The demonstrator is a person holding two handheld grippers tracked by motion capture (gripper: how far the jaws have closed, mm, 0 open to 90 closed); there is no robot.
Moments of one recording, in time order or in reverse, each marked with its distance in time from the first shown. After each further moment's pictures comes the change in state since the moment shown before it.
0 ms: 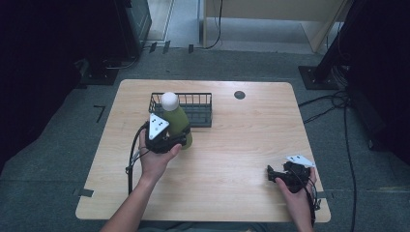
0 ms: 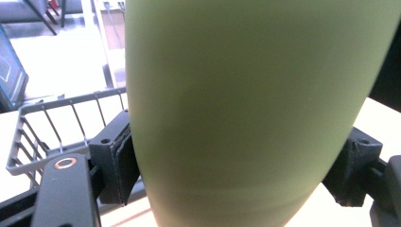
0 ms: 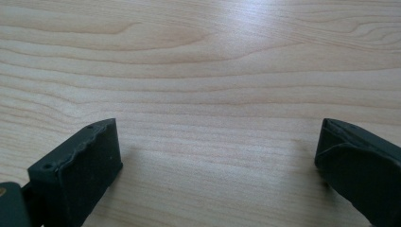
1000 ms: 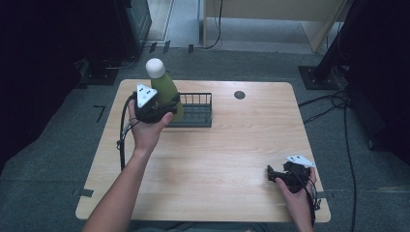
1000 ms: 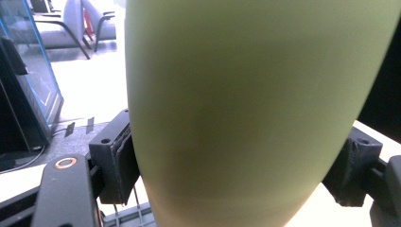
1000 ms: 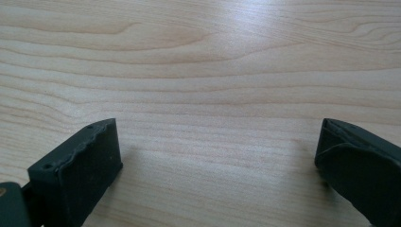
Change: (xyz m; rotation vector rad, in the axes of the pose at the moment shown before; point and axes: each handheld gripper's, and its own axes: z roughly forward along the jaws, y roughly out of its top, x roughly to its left) left arm 0.042 0.064 0.021 -0.085 0.093 -0.006; right arm 0.000 0.000 0.000 -0.001 0.000 0.000
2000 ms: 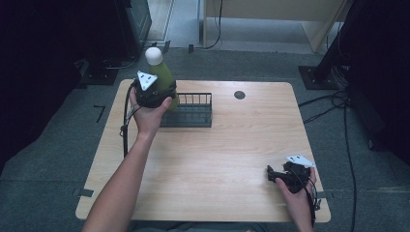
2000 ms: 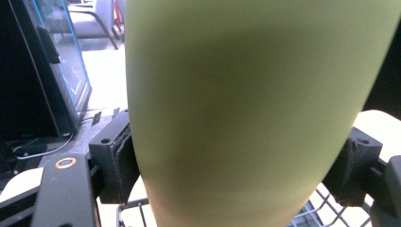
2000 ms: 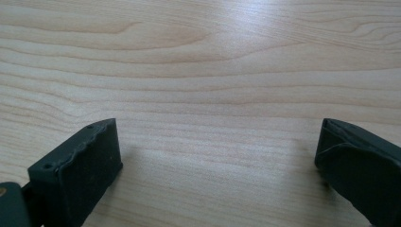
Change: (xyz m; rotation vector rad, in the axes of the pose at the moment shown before) left arm 0.027 -0.003 0.051 0.045 0.113 -0.017; right arm 0.000 0.000 0.000 0.001 0.002 -0.001
